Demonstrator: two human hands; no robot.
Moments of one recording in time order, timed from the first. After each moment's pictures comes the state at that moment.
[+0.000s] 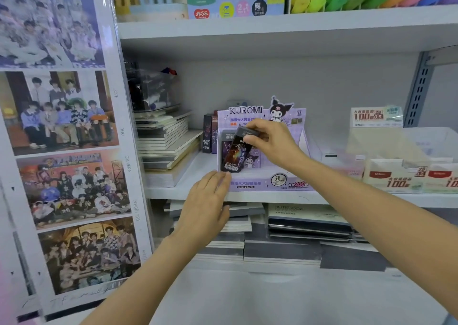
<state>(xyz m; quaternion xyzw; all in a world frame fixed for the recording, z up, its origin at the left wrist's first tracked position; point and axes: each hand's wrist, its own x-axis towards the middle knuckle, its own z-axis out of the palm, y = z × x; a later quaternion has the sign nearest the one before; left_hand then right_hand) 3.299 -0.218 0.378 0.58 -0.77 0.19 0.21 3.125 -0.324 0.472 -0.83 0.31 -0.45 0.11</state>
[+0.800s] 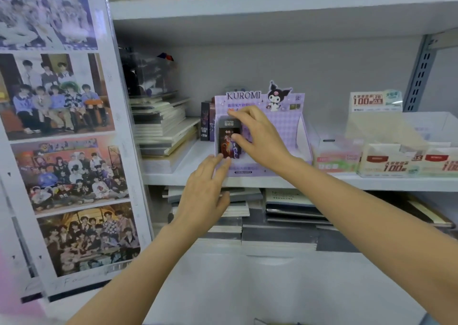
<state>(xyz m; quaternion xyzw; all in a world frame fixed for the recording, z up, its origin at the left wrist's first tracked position) 3.294 -0.210 0.373 0.56 -0.76 0.17 0.28 3.142 -0.307 0.452 -0.85 0.31 -0.43 -0.04</state>
